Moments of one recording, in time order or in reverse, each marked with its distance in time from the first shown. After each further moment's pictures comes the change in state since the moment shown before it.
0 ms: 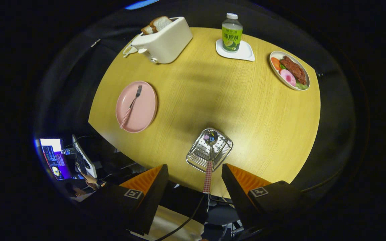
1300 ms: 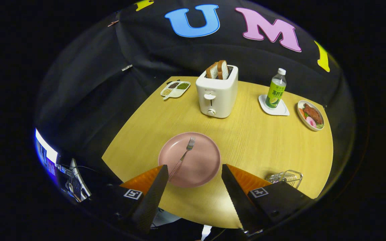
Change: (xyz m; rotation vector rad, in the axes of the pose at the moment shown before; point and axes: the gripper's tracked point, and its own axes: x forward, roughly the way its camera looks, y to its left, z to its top) arm 0.059 0.207 0.068 -0.059 -0.525 0.035
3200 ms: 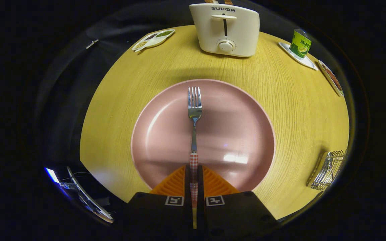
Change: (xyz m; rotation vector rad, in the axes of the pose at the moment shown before) arm 0.156 0.024 -0.083 0.148 0.370 -0.066
